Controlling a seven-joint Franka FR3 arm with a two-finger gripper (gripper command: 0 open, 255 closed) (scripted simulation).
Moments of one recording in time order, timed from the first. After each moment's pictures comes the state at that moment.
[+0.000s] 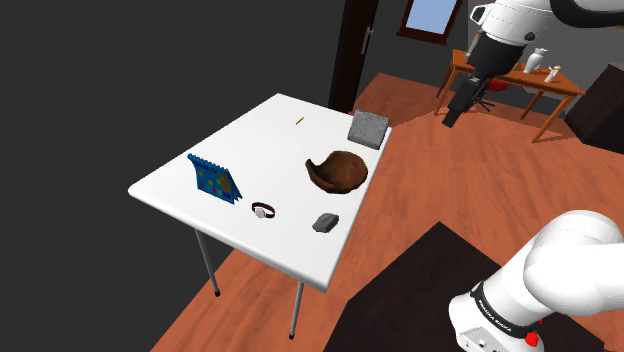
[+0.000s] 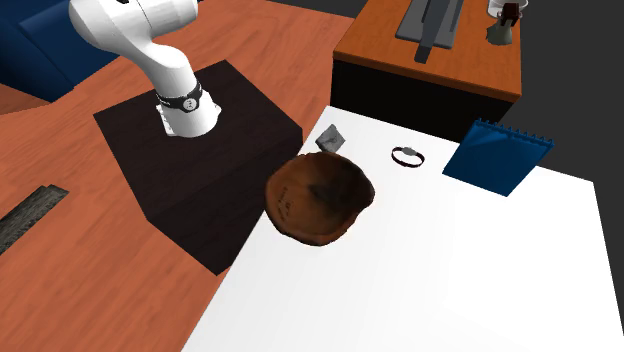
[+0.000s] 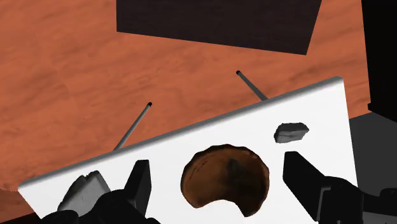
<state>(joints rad) -0.02 -0.83 0.02 -2.31 -0.05 1.58 -0.15</state>
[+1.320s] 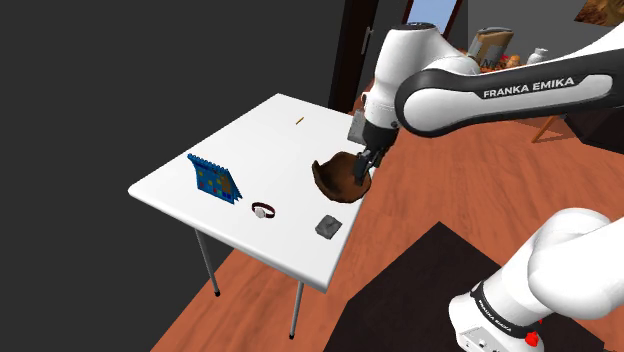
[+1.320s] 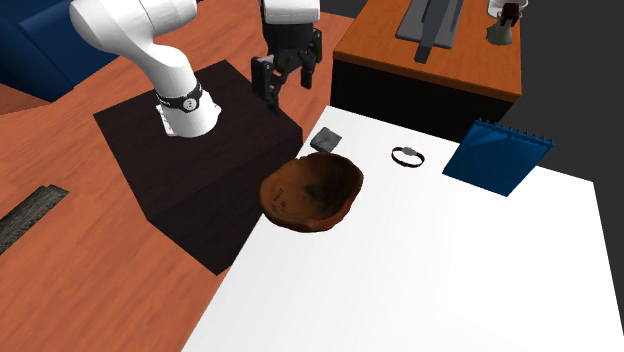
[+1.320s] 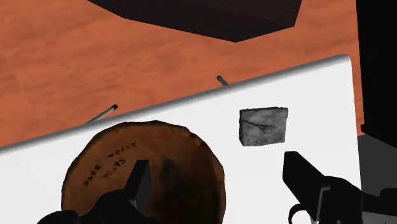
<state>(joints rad) 0.07 -0.41 0.22 -2.45 0.04 2.04 0.02</state>
